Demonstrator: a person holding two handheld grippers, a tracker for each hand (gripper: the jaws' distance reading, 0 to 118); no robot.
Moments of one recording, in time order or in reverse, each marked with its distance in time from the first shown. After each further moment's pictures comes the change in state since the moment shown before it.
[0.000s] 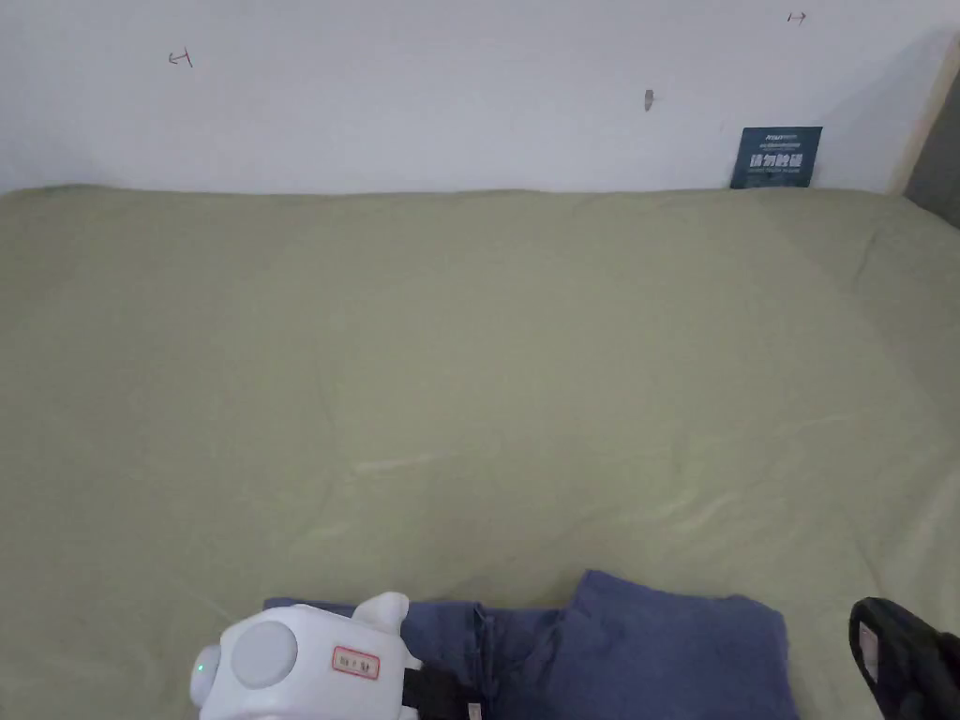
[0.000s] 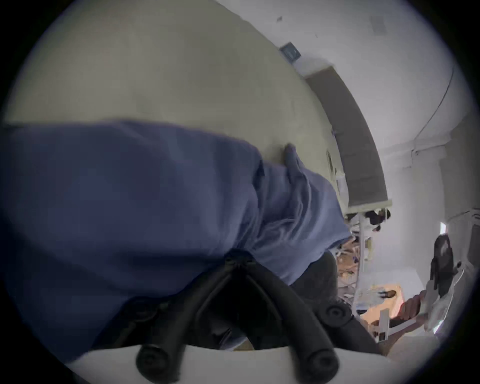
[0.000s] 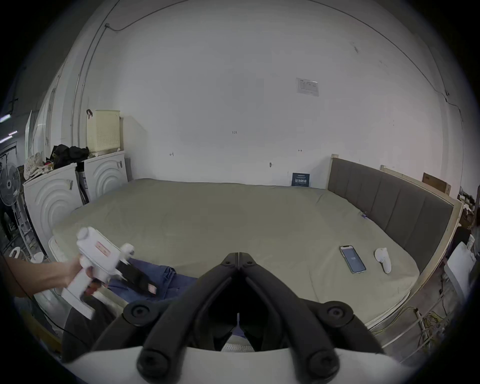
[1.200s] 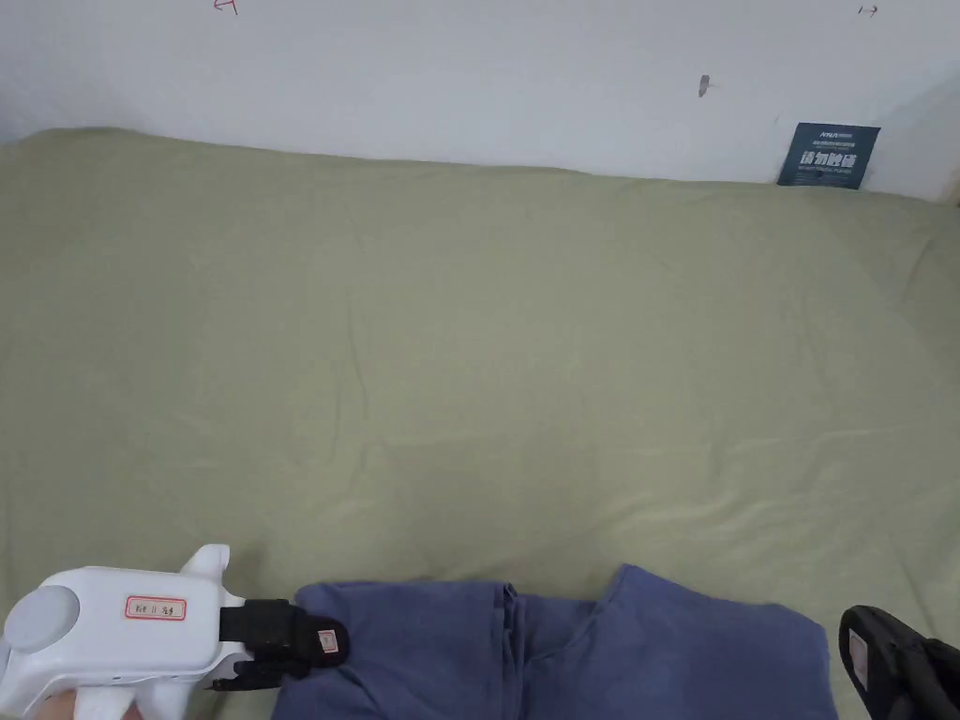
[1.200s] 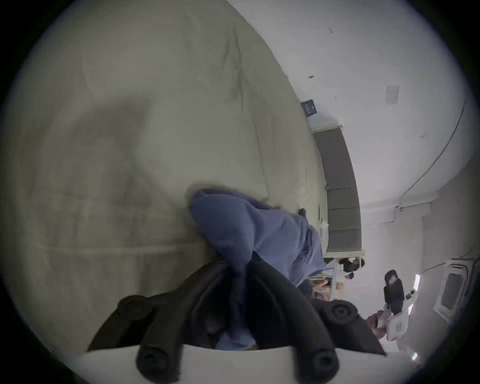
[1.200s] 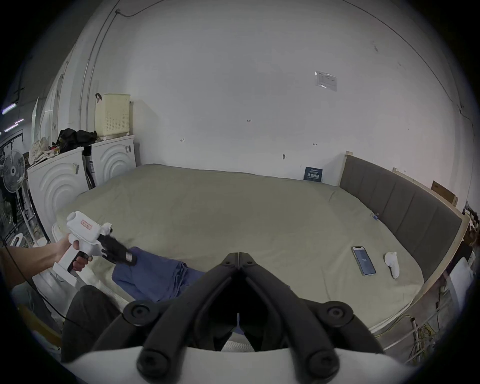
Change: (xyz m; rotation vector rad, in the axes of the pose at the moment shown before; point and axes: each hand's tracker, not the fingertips) left arm -0.104 -0.004 0.129 0.211 -0.104 0.259; right arm -0.026 0.002 -0.025 -0.061 0.056 0.049
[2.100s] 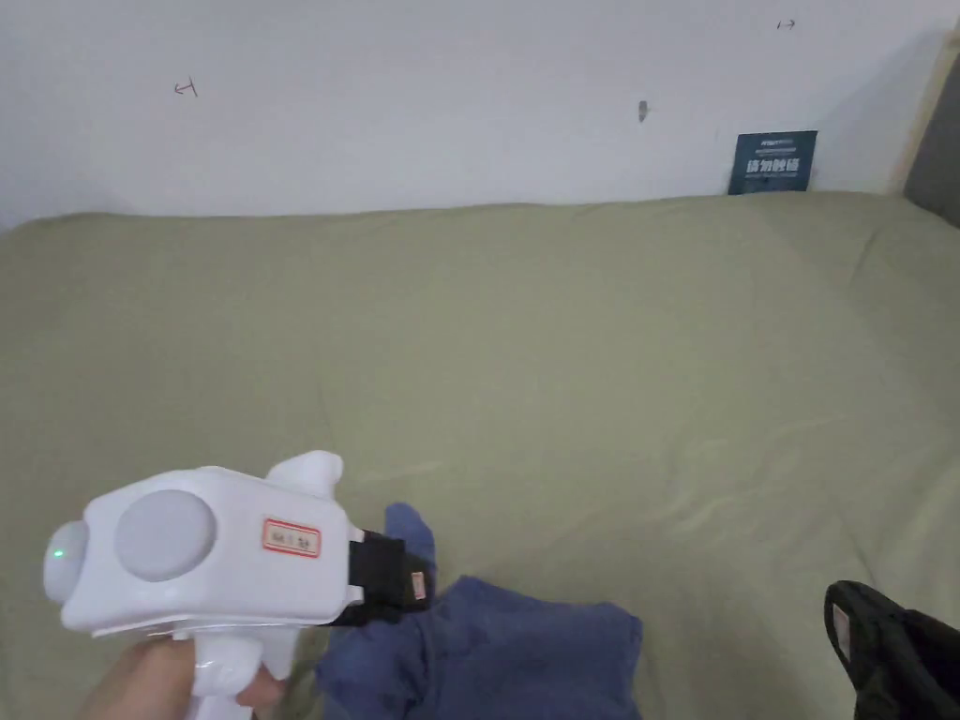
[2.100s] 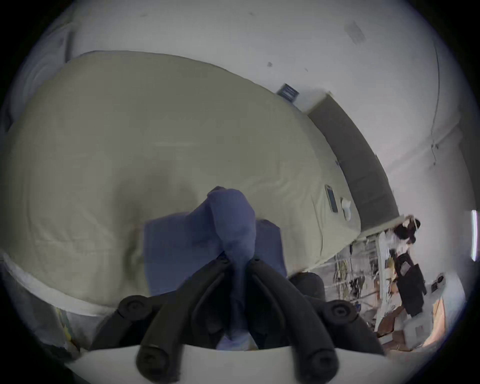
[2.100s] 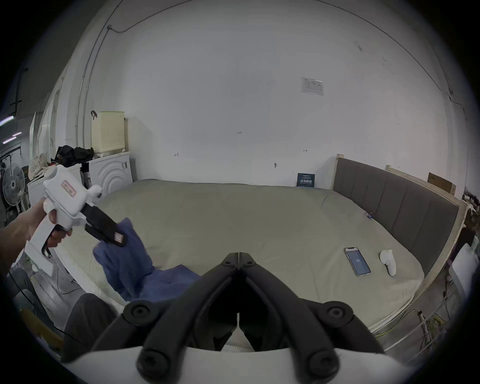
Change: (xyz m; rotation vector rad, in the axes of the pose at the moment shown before) left arm 0.239 -0.052 -0.027 0.053 0.302 -0.398; right arm 0.043 -0.008 0.025 0.070 -0.024 -0.066
